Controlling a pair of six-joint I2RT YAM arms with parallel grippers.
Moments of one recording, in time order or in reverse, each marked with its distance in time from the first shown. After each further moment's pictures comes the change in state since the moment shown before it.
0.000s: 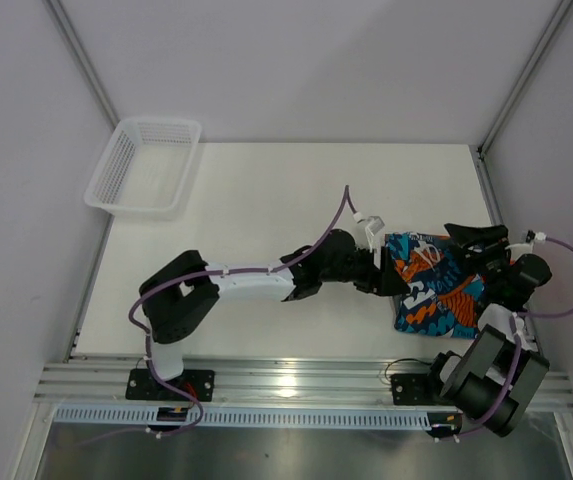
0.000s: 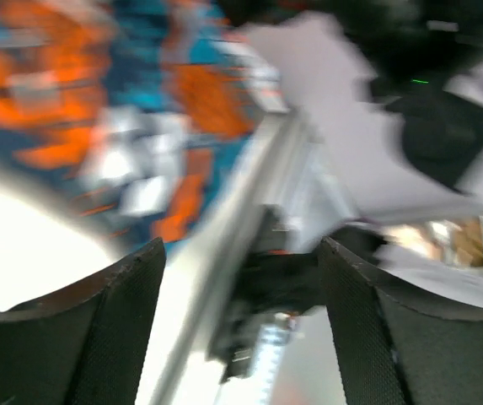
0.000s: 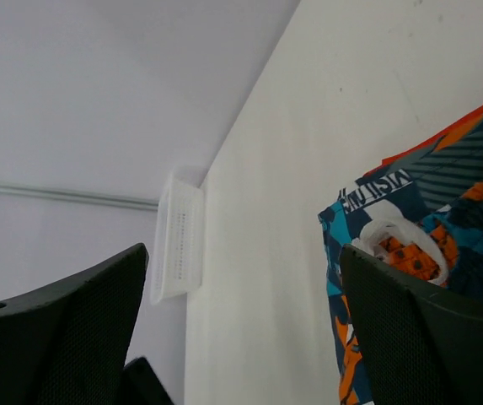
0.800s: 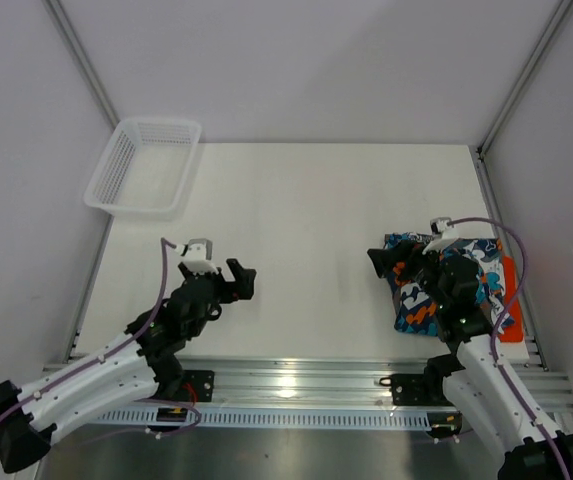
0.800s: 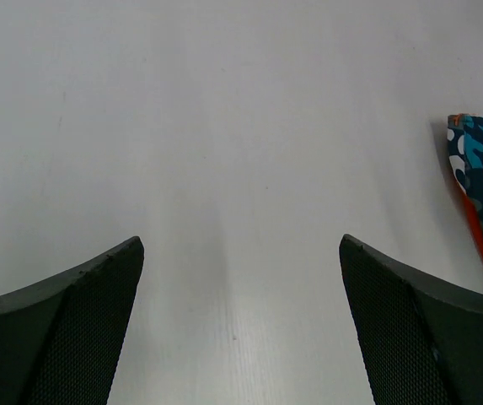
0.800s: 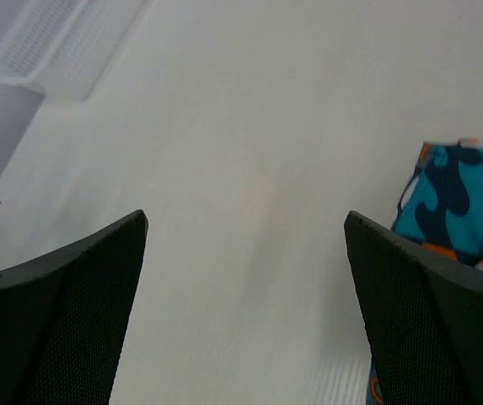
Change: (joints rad) left arm 0.227 -1.226 -0.822 -0.541 -0.869 0.269; right arm 0.856 -0.444 0.041 -0.437 0.589 -0.614
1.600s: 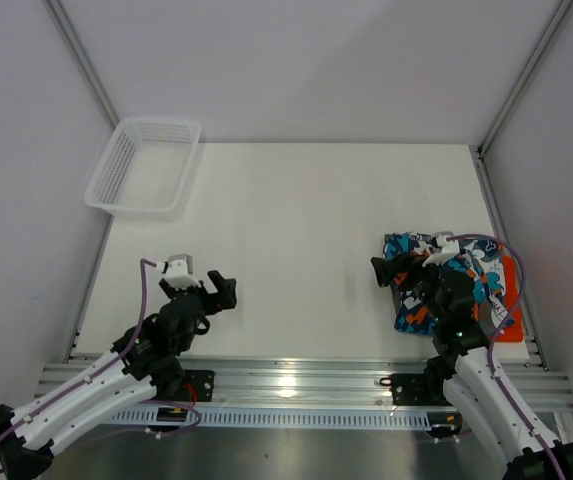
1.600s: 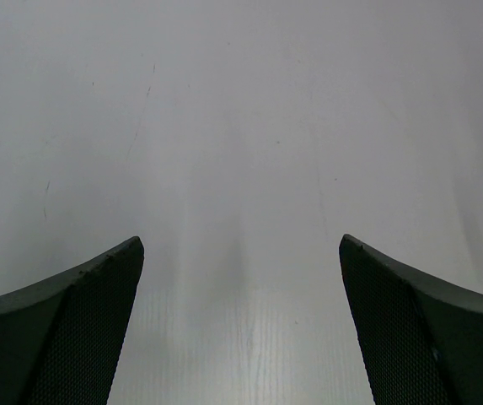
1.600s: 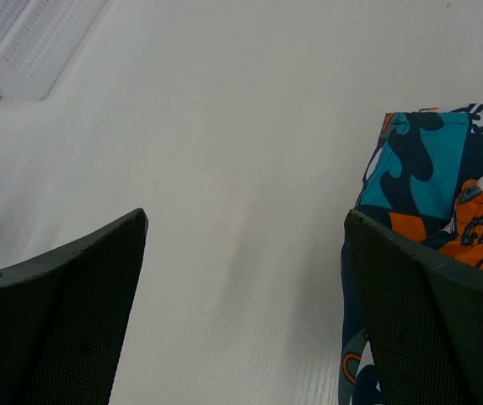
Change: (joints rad) left arm 0.000 -0.292 -0.127 -0.220 -0.150 -0.053; right arm 0.038 -0.117 -0.180 0.061 0.115 -0.033
